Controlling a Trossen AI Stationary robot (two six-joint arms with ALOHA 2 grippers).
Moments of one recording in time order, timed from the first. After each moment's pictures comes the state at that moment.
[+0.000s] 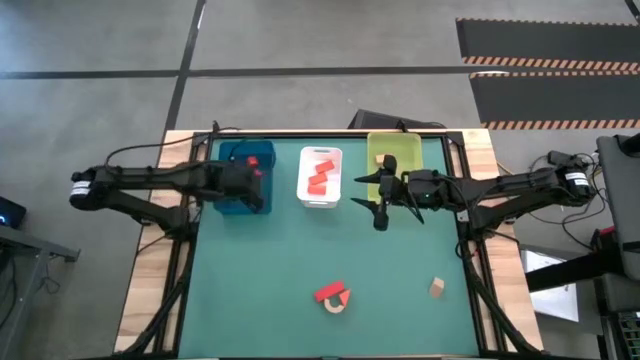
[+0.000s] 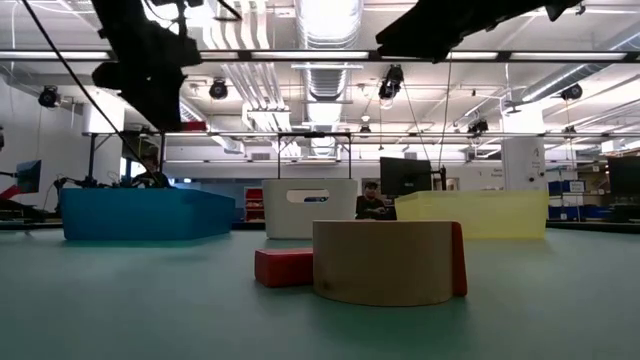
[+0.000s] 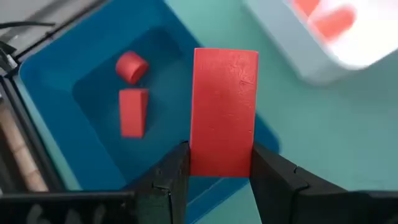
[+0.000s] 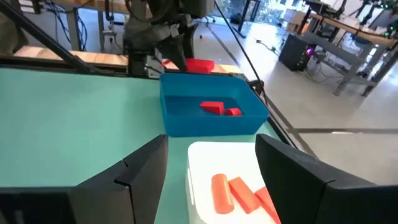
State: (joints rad) left arm 0.10 1.12 0.98 -1.06 -0.45 -0.79; right arm 0.00 1.15 0.76 0.14 0.21 -0.13
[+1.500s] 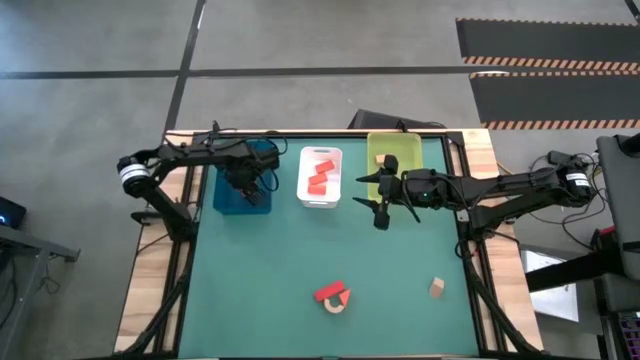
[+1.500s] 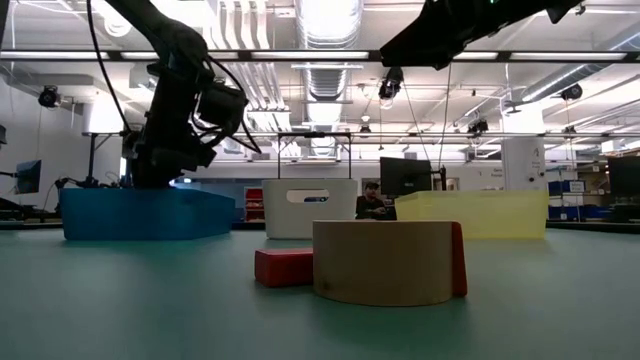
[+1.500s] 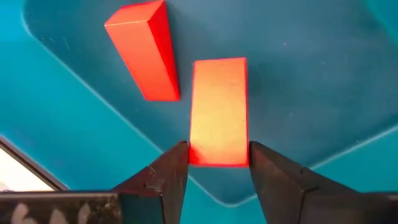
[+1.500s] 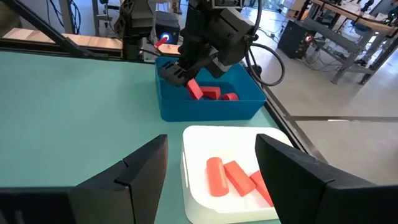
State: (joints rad) left arm 0.52 1.57 0.99 -1.11 -0.21 -0.31; right arm -0.02 1.15 0.76 0.08 0.21 -0.13
